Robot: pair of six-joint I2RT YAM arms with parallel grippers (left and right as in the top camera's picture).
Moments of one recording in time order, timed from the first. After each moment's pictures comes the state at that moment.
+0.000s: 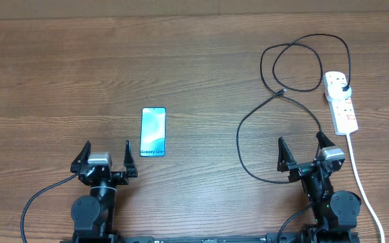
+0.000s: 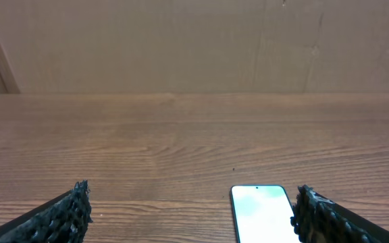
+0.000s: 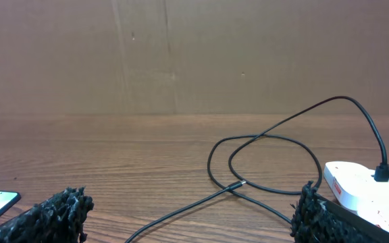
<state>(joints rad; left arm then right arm) -0.02 0.01 0.01 -0.08 -0.03 -0.02 -0.01 0.01 0.02 -0.02 -0.19 0.07</state>
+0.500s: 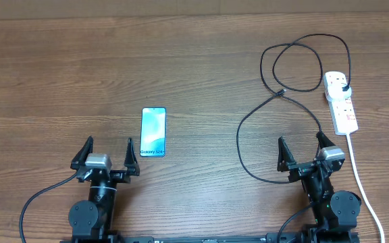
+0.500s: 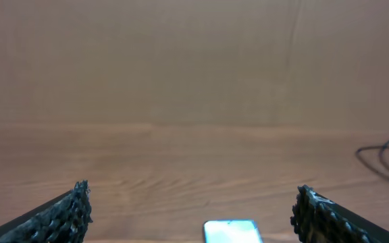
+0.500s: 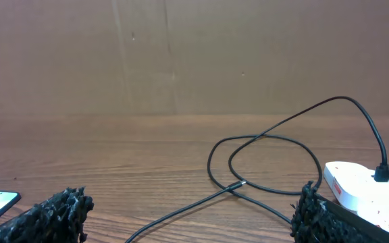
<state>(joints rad) -0.02 0.01 0.01 0.04 0.06 -0.09 -0.01 0.01 0.02 -0.02 -0.19 0.07</state>
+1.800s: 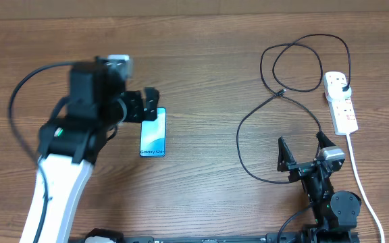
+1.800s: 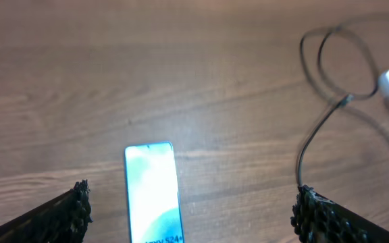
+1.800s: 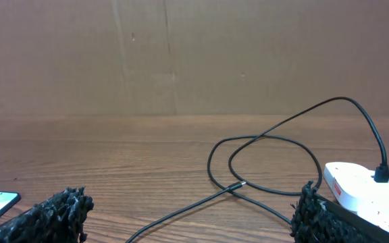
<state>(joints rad) -0.19 1.24 1.28 -0.84 0.15 -0.20 -0.01 0.01 0.02 -0.02 -0.19 0.07</state>
